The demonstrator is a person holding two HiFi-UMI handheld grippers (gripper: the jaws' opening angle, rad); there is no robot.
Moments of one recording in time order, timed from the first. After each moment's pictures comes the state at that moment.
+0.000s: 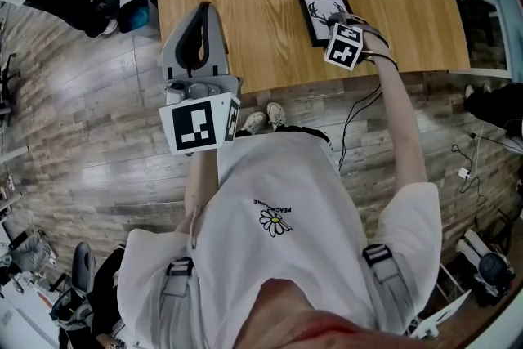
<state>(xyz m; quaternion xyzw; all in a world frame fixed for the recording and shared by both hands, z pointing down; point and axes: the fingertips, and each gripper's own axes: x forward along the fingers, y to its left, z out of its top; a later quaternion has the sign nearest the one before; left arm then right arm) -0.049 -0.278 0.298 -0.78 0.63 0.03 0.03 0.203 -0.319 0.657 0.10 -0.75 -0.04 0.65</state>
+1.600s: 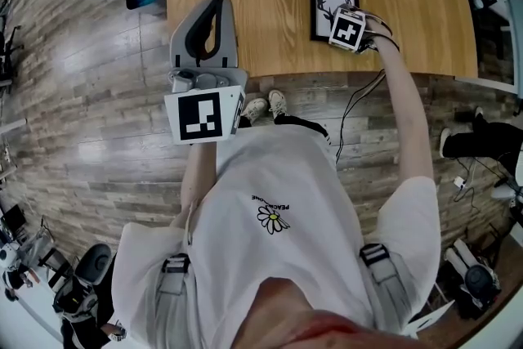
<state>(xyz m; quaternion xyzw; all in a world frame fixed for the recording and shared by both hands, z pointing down) -0.037 -0.260 0.309 -0.78 0.63 0.00 0.04 0.198 -0.308 0.684 0.01 -0.75 0.02 0.67</state>
